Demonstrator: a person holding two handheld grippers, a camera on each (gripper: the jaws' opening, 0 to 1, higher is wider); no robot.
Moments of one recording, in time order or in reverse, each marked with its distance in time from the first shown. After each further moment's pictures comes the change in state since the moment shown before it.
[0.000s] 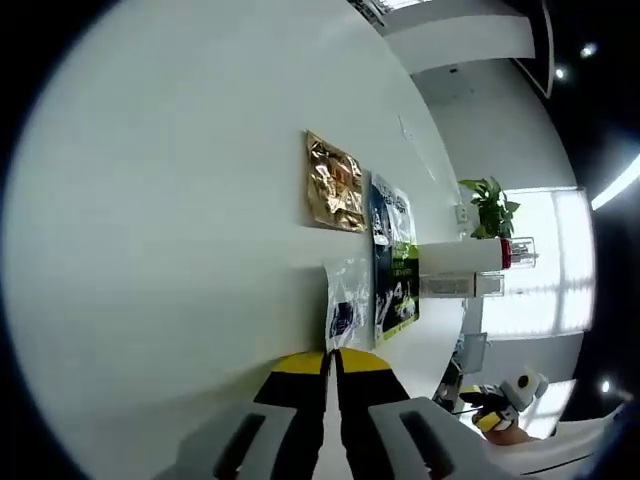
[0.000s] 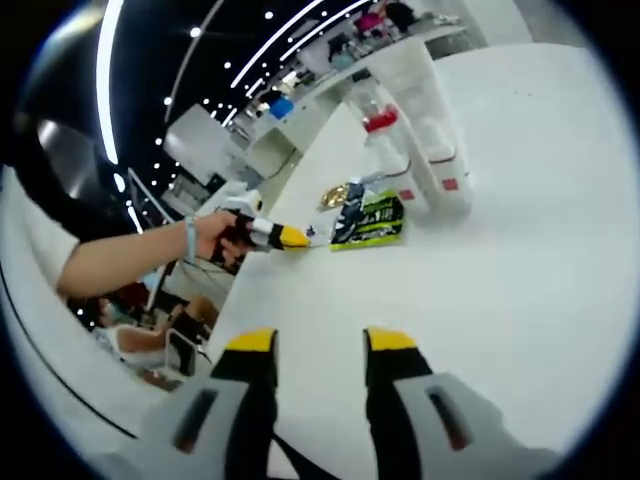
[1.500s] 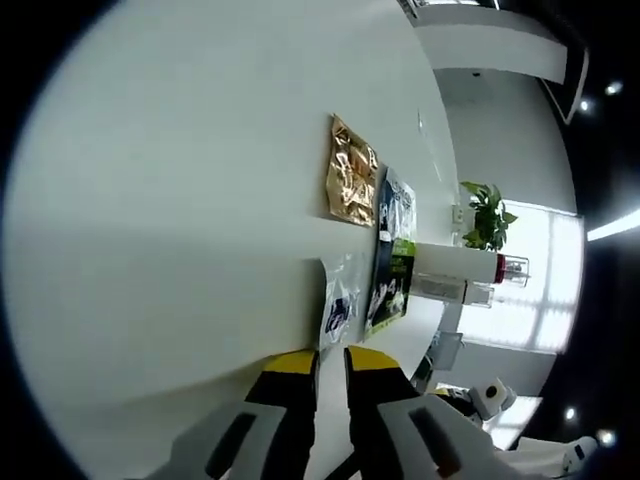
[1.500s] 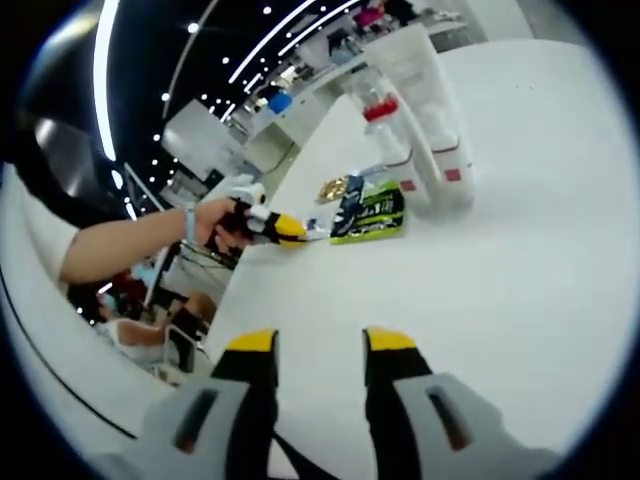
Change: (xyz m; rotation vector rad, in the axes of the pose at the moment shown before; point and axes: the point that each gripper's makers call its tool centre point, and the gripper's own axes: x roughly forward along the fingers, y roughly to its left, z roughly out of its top) left arm -0.004 -0.005 -0.002 -0.127 0.121 -0.051; right arm 0.007 0.000 -0.004 0.003 0.018 -0.002
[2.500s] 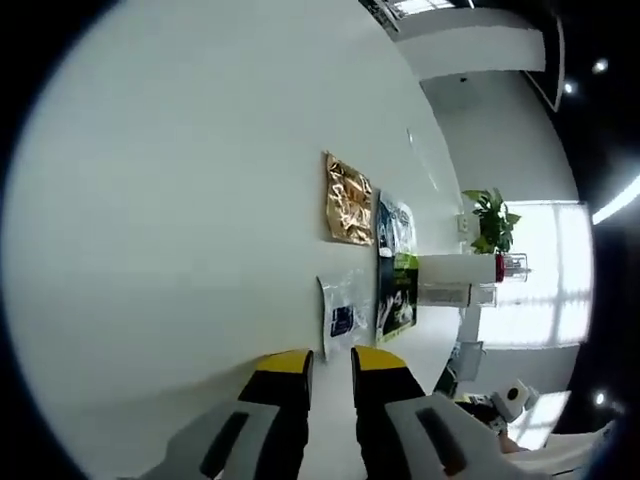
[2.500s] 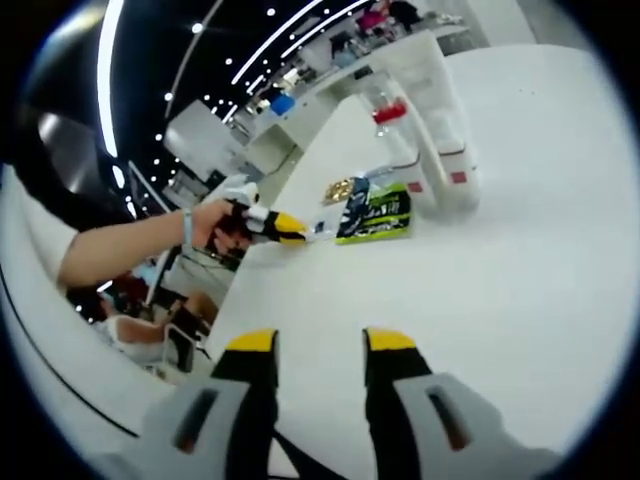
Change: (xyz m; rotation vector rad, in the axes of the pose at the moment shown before) left arm -0.022 0.009 0.005 0.120 -0.167 0.063; right arm -0.001 0.011 -0.002 -0.018 -0.009 0.003
